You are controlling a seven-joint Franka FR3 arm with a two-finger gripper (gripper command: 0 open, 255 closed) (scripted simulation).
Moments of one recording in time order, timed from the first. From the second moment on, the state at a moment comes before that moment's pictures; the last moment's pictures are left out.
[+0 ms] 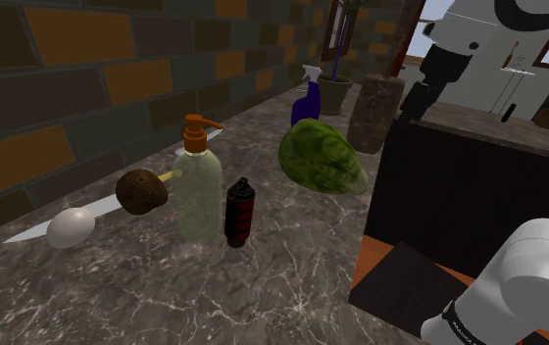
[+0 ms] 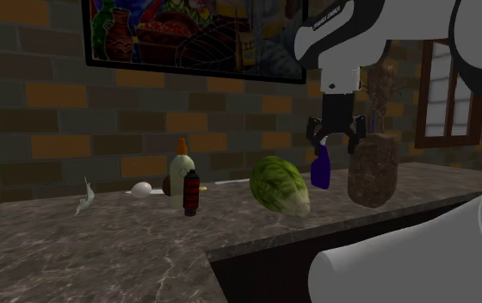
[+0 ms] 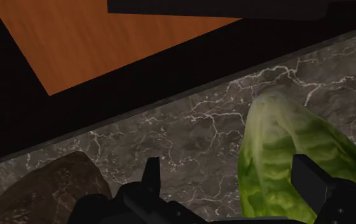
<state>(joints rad) 0.02 -0.82 -0.05 -2.30 -0.07 1.64 -0.08</state>
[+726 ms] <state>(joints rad) 0.10 -0.66 0.13 -2.21 0.00 1.67 0.05</state>
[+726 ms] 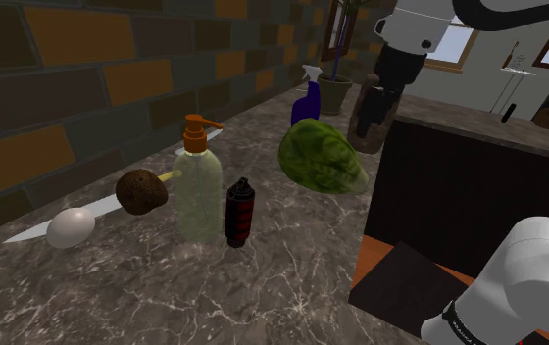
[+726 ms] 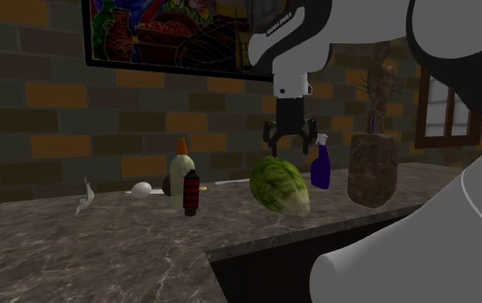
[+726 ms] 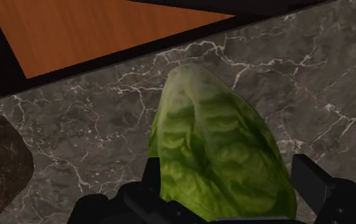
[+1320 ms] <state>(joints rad) 0.16 -0.45 0.30 -2.05 0.02 1.69 0.17</state>
